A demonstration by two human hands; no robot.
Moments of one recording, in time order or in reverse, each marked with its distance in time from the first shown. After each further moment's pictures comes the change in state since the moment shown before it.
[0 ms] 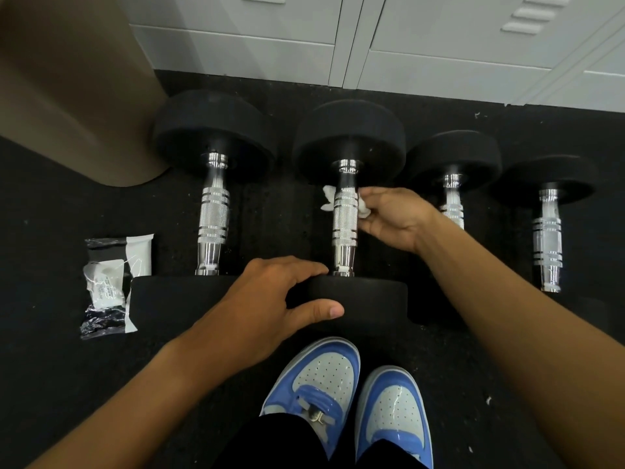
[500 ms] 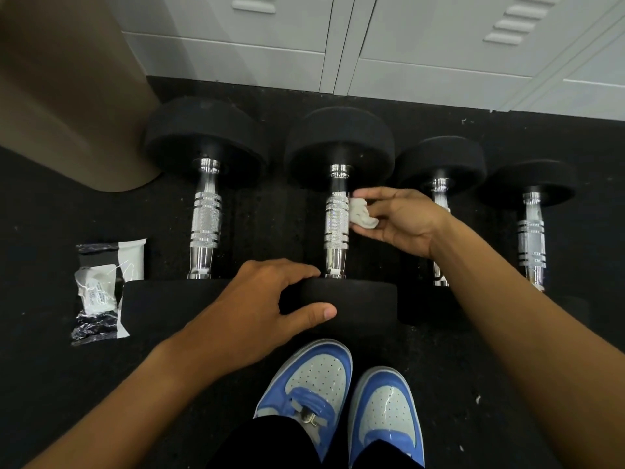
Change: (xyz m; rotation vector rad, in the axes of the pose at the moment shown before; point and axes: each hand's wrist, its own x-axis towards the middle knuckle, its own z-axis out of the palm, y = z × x) left_hand 0.000 0.001 -0.001 0.037 0.006 0.027; right_hand -0.015 -0.009 -0.021 -0.159 0.052 -0.018
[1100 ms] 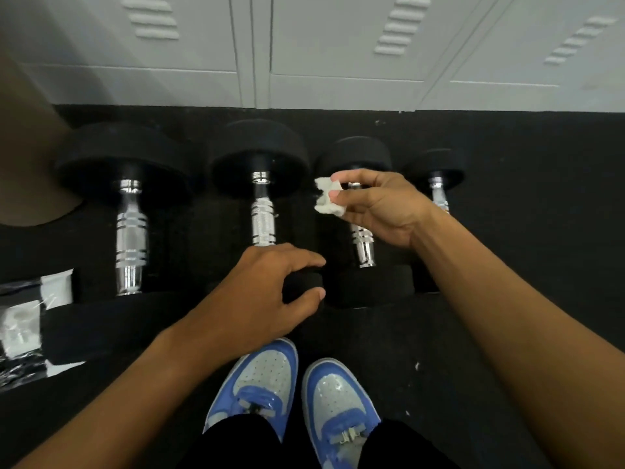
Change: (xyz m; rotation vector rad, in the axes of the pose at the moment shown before) left_hand 0.027 0.069 0.027 0.042 0.047 0.256; right_hand -0.073 -0.022 -0.043 0.068 0.088 -0.231
